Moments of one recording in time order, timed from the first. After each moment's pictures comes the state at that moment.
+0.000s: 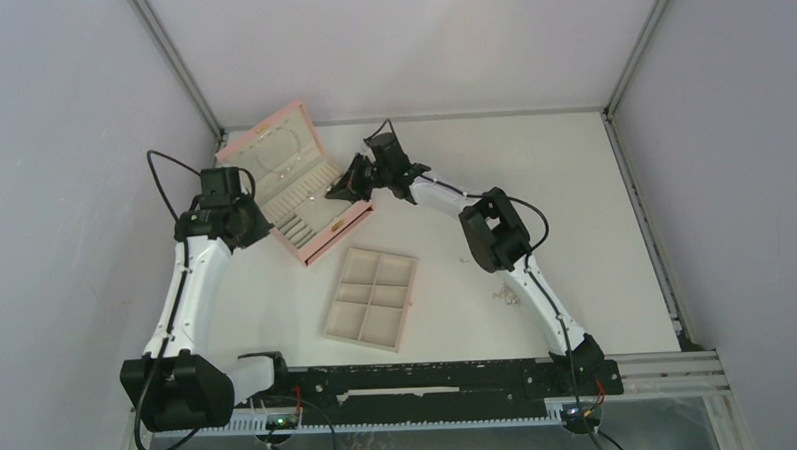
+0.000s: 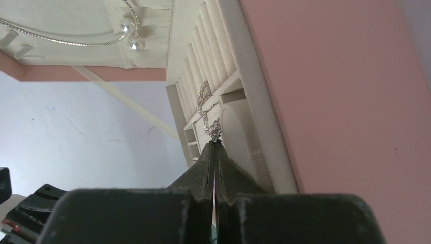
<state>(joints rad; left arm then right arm) 0.04 1.17 1.09 -0.83 -0.10 -0.43 0.66 2.61 2.15 -0.02 -0.61 1.21</state>
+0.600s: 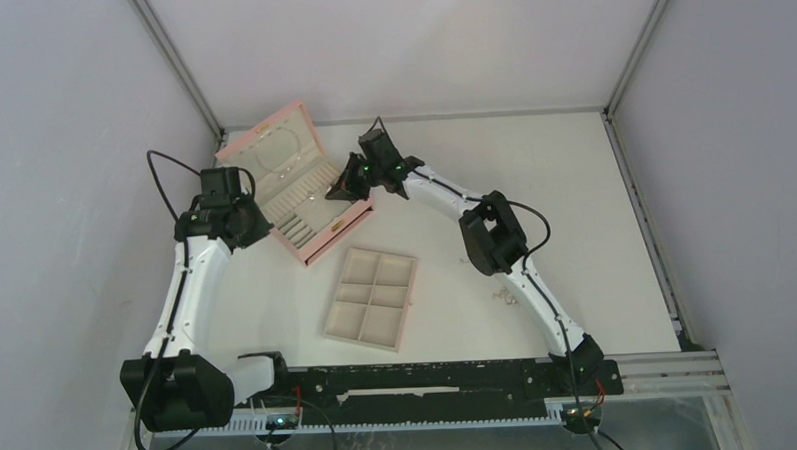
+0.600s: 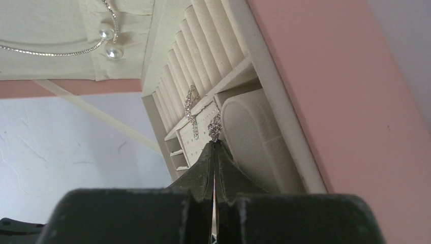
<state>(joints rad) 0.04 1.17 1.09 -0.83 -0.10 -0.43 0.68 2.61 2.29 -0.29 -0.46 1.08</state>
